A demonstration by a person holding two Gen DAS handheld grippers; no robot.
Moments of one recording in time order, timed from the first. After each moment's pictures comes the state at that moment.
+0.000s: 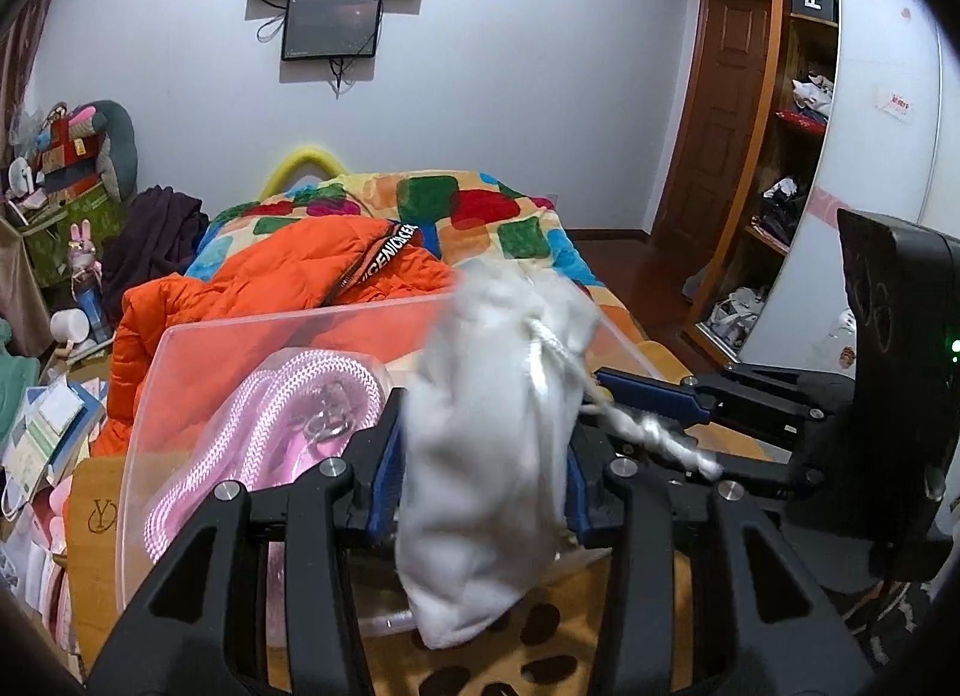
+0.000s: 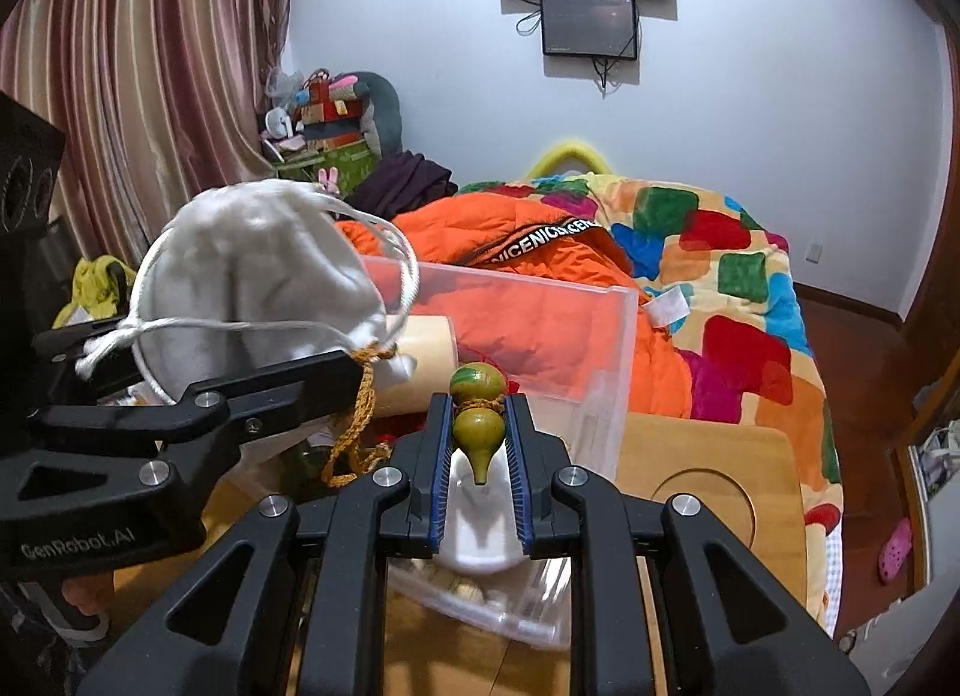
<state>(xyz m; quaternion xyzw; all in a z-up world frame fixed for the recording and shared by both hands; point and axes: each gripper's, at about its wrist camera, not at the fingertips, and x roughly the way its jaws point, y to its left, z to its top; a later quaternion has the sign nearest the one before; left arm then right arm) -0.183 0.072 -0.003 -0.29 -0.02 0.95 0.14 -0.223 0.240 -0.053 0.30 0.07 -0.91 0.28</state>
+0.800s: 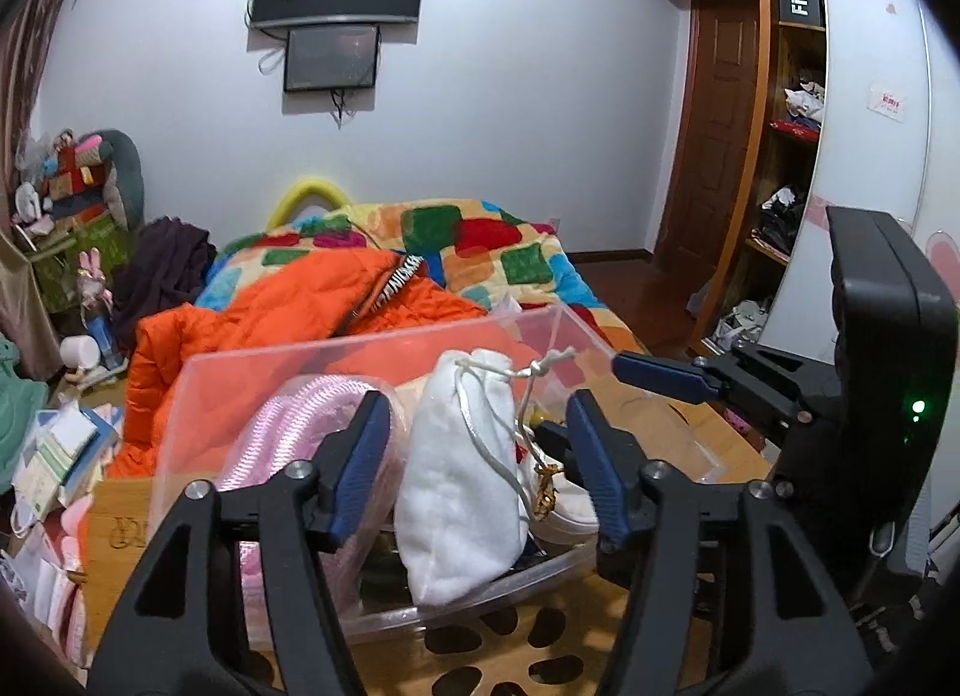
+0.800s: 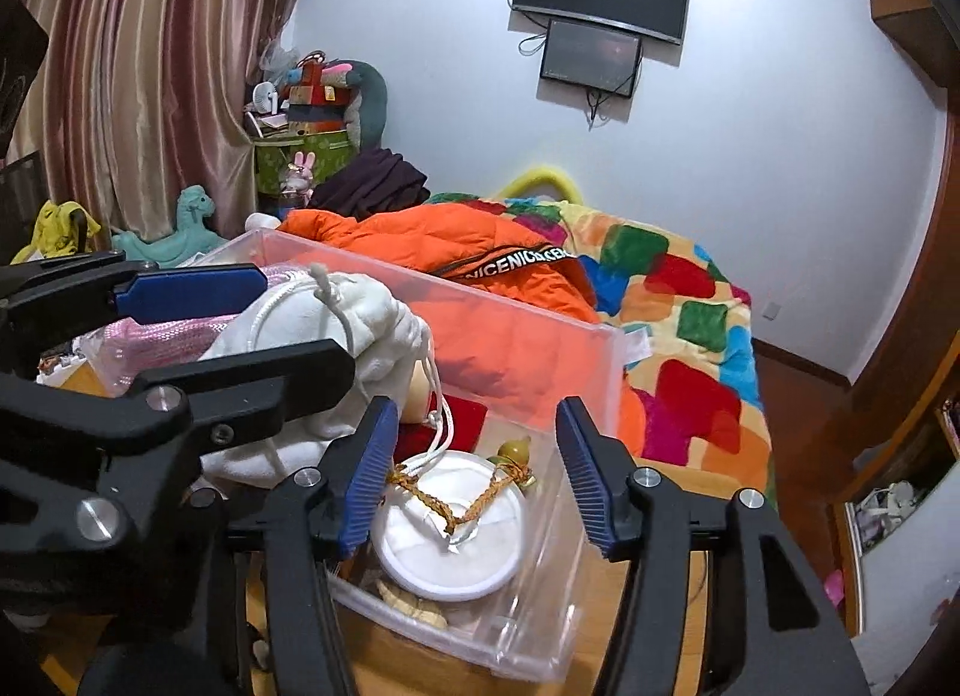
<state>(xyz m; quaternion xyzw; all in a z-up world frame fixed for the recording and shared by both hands) -0.167 0.068 0.013 -0.25 0.00 0.96 0.13 -0.208 0.224 -0.046 0.26 0.15 -0.93 0.23</state>
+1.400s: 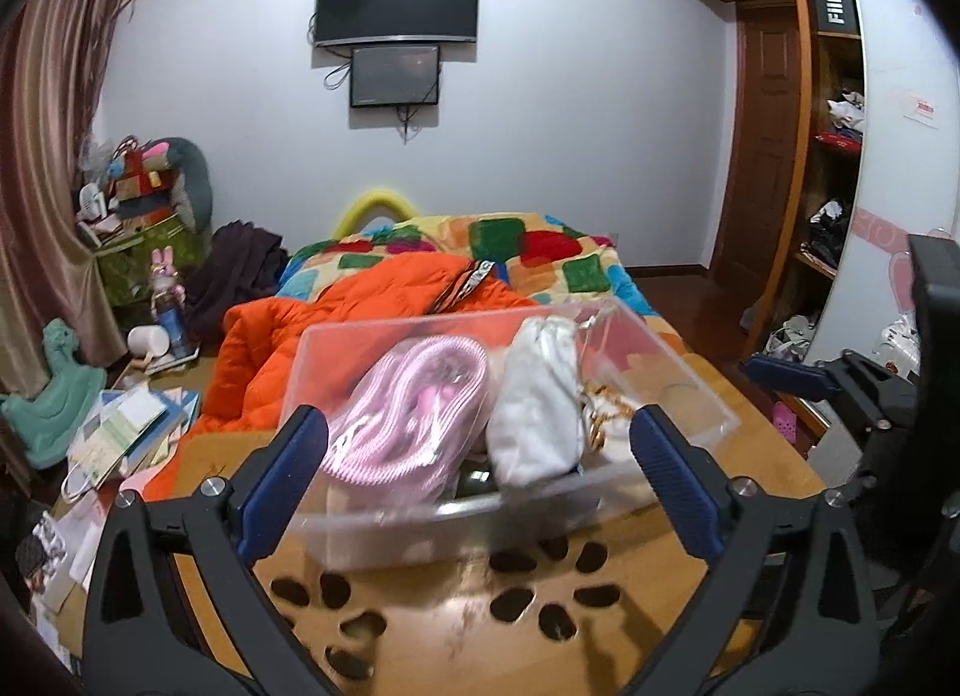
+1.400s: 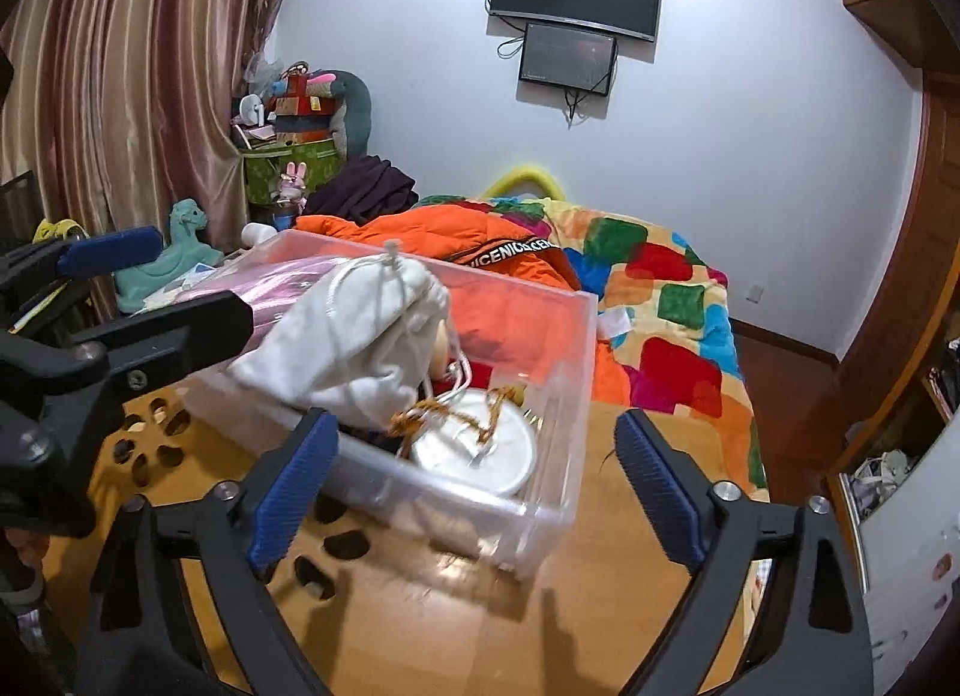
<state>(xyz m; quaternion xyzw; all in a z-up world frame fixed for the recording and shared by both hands) -0.112 0.042 0.019 -0.24 -0.01 0.97 0.05 -0.153 0.237 -0.032 0.26 0.13 -0.93 0.21</state>
